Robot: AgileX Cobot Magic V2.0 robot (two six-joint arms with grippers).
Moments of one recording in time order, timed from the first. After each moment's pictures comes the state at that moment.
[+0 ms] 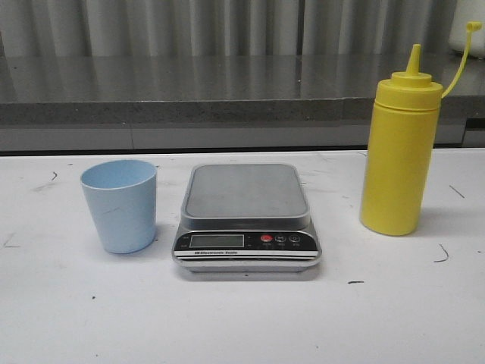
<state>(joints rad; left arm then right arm) -0.07 -0.01 0.00 0.00 0.05 -0.06 0.03 -0.01 0.03 0.10 0.04 -0.03</state>
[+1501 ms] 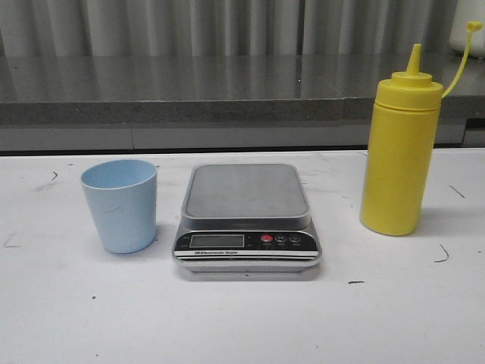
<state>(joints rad) -0.07 0.30 -0.65 0.00 0.47 -0.06 0.03 0.24 -0.60 0.03 0.49 -0.03</state>
